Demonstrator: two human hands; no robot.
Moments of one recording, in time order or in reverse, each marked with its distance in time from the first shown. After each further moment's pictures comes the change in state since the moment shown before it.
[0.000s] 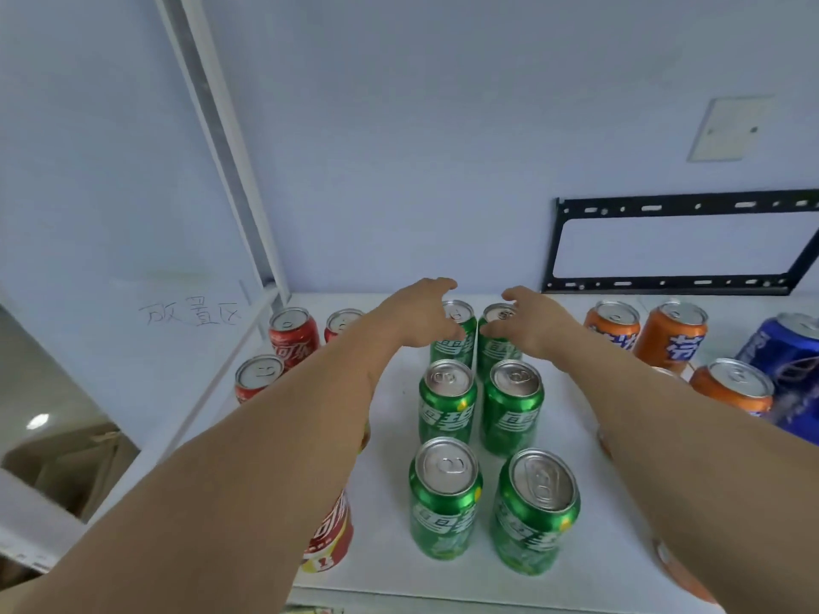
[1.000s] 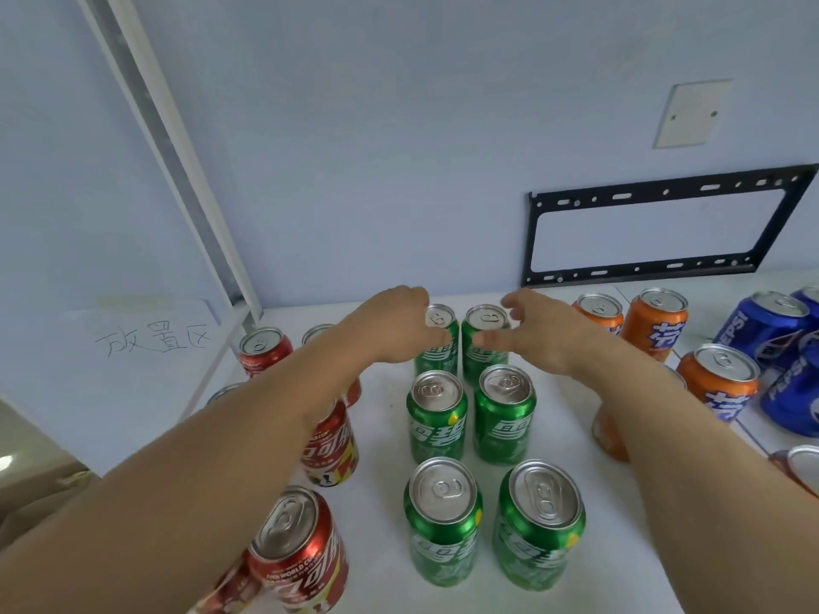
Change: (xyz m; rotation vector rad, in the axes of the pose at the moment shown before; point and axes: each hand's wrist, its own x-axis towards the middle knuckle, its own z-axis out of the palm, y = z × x) left_hand -0.009 0.006 -0.011 0.189 -0.008 0.031; right_hand -0.032 0.005 -0.017 0.036 -0.003 -0.012
